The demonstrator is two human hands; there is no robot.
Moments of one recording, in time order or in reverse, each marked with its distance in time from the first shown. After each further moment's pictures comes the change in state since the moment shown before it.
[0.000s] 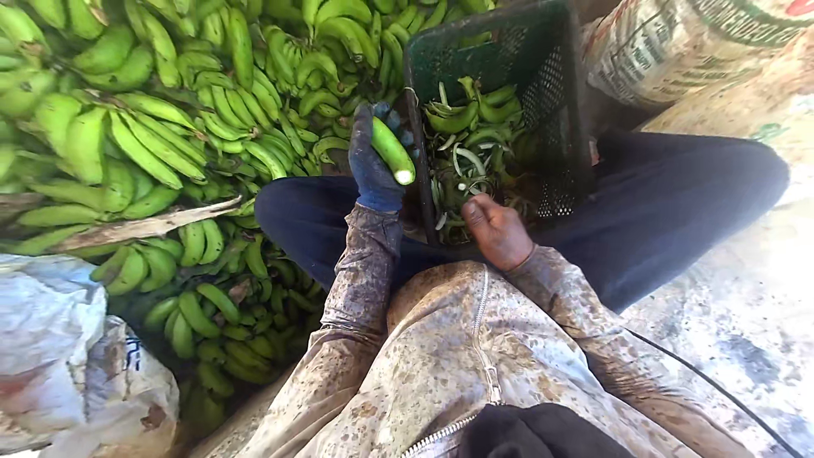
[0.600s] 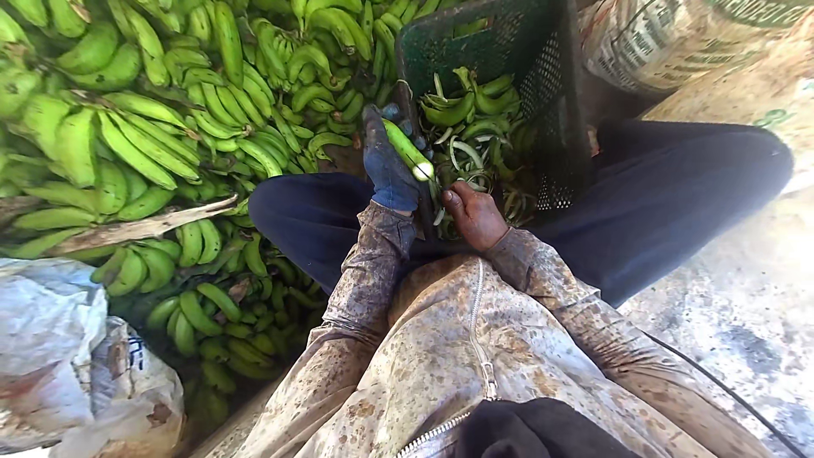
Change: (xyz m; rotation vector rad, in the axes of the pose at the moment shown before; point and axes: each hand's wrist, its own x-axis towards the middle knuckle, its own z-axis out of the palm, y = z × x) left_hand -0.009 -0.026 0.028 0.097 0.286 -0.083; right_hand 0.029 0.015 0.020 -0.195 -0.107 -0.015
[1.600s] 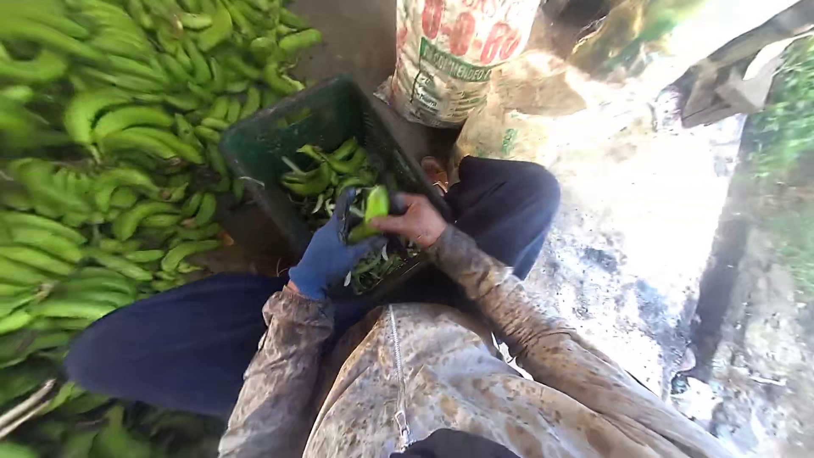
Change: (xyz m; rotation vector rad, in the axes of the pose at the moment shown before) left_hand -0.016 -0.034 0.024 1.232 -1.020 0.014; right_hand -0.016 0.019 -0.103 0.595 0.374 0.227
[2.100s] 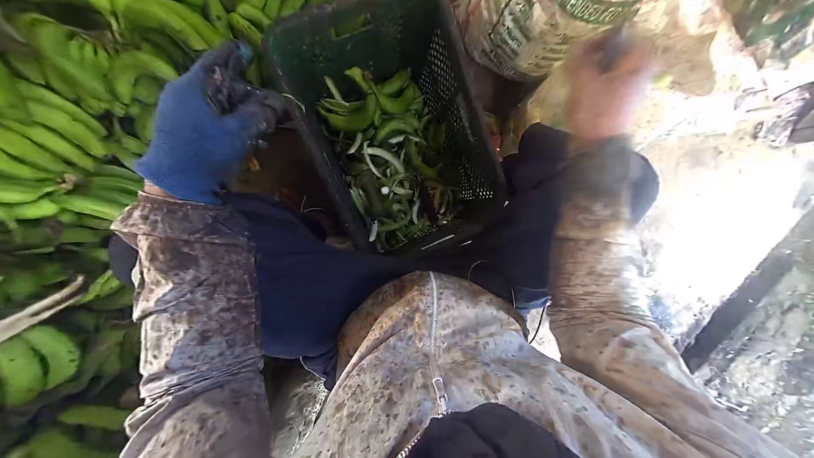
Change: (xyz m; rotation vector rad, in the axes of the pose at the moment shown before) left_hand -0.009 -0.019 -0.170 0.253 0.329 -0.175; right_hand 0.077 -0.045 -0.125 -0.716 0.546 -0.059
